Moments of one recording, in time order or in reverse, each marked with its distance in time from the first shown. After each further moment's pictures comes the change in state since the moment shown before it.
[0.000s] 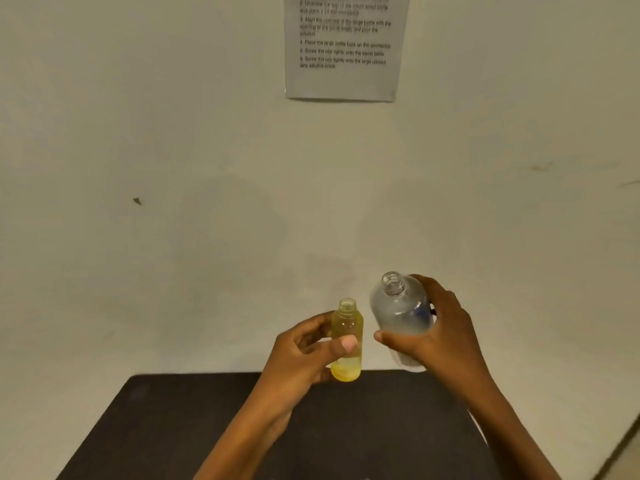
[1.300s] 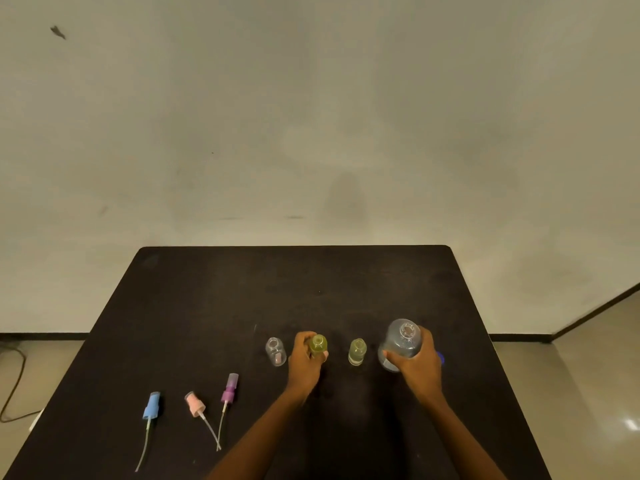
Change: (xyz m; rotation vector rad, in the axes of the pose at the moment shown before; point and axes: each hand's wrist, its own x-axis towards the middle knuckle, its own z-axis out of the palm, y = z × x) left_hand -0.020 -0.310 -0.010 0.295 0.281 -0.520; right_hand -0.179 0.210 0.105 0.195 -0.135 0.857
